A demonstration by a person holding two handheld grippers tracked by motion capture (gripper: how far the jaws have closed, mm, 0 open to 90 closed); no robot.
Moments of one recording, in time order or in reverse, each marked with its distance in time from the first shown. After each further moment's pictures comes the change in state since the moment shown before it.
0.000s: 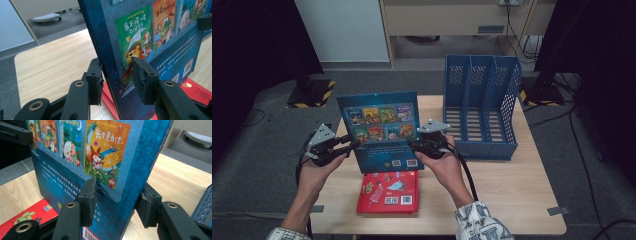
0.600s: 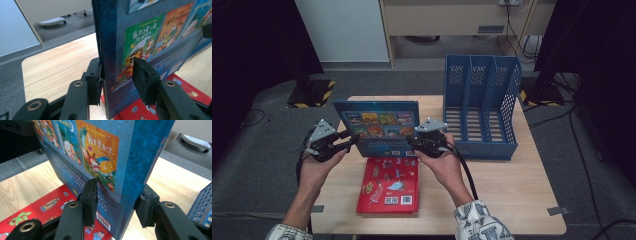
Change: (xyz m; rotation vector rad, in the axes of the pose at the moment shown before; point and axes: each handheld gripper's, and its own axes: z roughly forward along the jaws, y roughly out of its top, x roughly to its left) left arm 0.002 0.011 0.001 -0.025 0.026 -0.006; right arm 0.003 0.006 -0.001 0.002 -0.018 -0.032
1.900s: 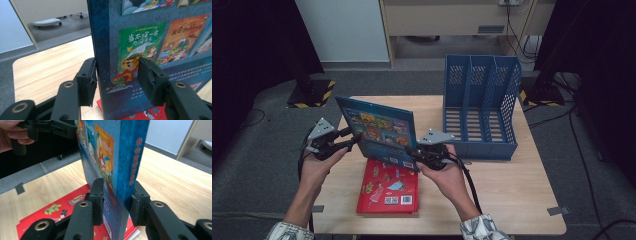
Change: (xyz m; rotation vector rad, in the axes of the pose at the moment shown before) left arm 0.007 -0.003 0.008 -0.030 -0.038 -0.037; right arm 0.018 -0.015 -0.024 -0.066 0.125 -0.002
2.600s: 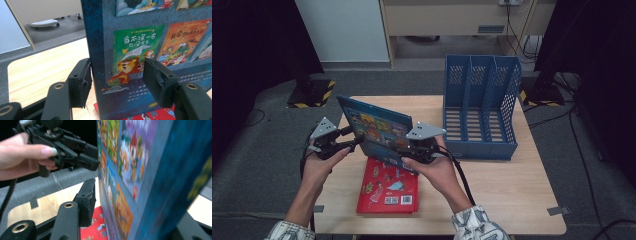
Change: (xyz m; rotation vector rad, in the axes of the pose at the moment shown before) left arm -0.002 0.001 0.005 -0.005 -0.017 0.002; right arm 0.014 0.033 0.007 -0.118 0.089 -0.074
